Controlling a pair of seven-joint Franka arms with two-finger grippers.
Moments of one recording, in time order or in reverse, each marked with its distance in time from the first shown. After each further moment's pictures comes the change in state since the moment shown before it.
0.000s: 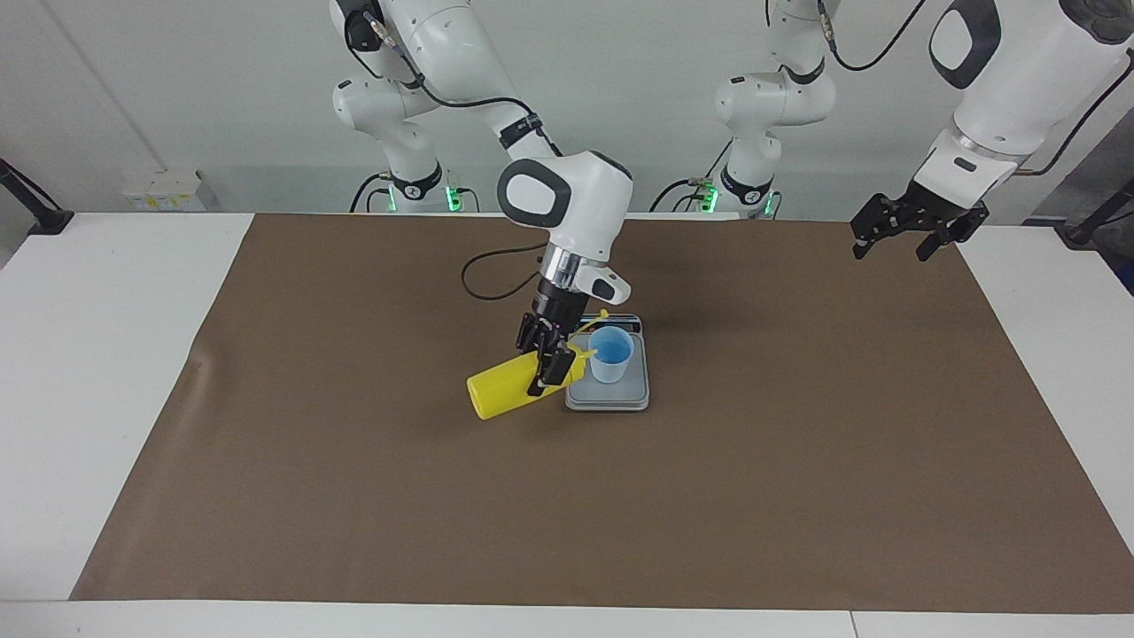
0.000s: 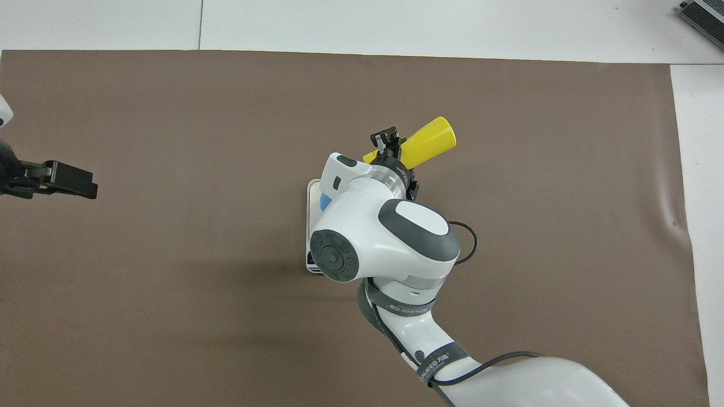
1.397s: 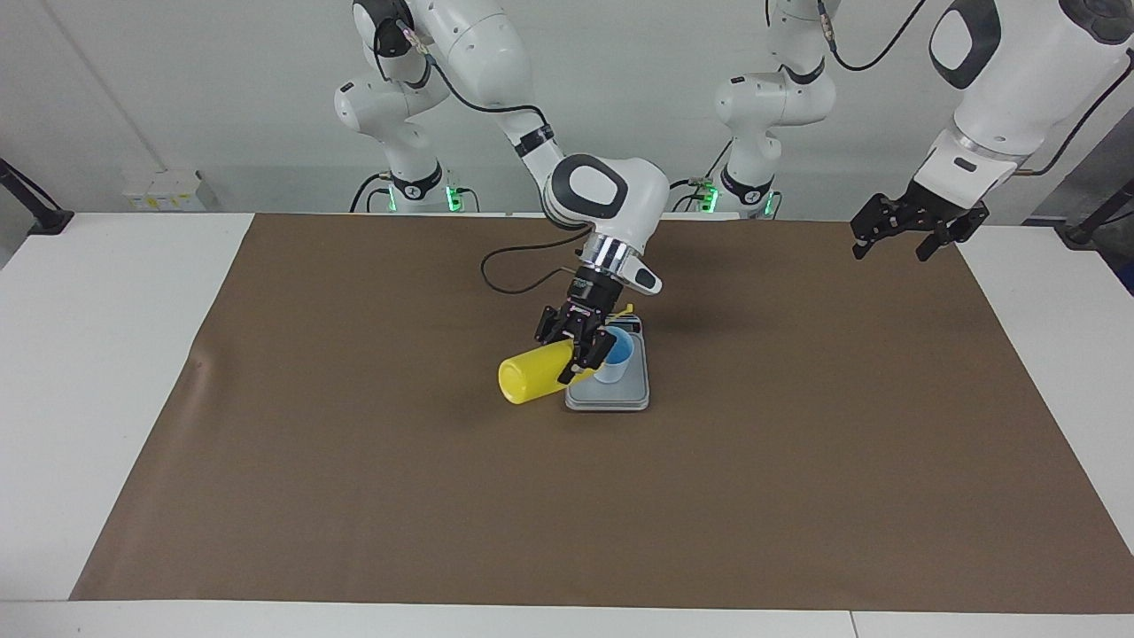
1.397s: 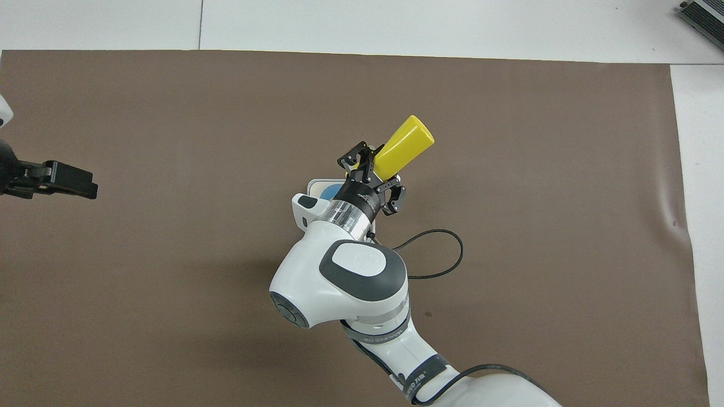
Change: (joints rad) left arm 0.000 0.000 0.000 0.000 0.000 0.000 0.000; right arm 0.104 0.020 -0.001 -0.022 -0.304 -0.116 0.041
